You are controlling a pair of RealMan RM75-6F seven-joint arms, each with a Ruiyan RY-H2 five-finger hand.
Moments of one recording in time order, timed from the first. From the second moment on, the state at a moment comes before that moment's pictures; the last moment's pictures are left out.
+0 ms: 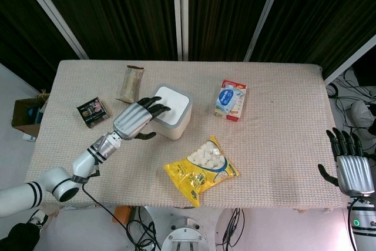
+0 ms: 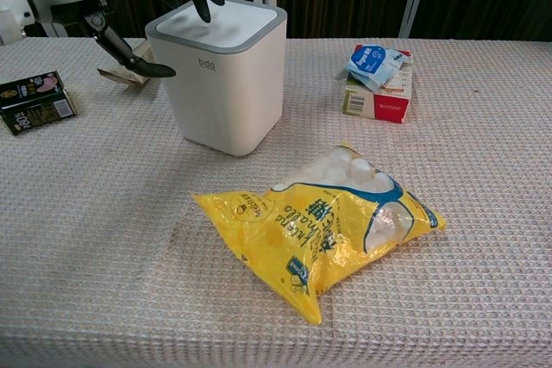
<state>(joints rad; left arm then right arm) -0.77 -1.38 -0.16 -1.47 1.57 1.01 -0.03 0.07 -1.15 0.07 -1.60 -1.48 1.48 -0.14</state>
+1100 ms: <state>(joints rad) -0.80 -1.40 -0.10 -1.45 1.57 1.02 0.06 0.08 -1.16 0.07 -1.58 -1.47 1.46 -0.12</state>
